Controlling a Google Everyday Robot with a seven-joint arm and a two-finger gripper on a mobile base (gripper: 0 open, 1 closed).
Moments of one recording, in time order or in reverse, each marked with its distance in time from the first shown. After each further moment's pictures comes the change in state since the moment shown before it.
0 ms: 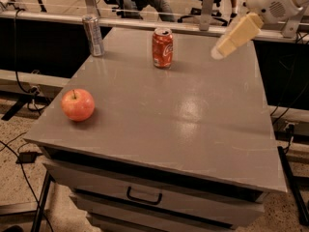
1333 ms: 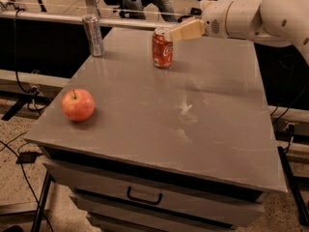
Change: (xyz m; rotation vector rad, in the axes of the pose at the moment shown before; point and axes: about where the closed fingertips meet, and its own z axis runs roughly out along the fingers) arm -0.024 -0.074 0.131 0.149 -0.430 0.346
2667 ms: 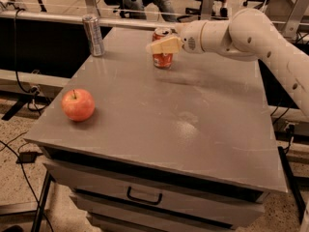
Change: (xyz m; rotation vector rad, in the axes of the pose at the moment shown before) arm 0.044 0.032 0.064 -0.085 0.013 0.098
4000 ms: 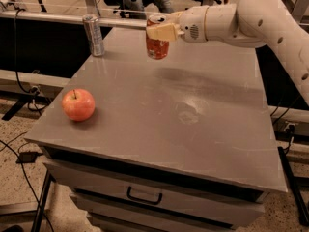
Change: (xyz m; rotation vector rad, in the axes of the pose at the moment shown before) arm -0.048 0.046 -0.020 -0.172 -0.049 -0.046
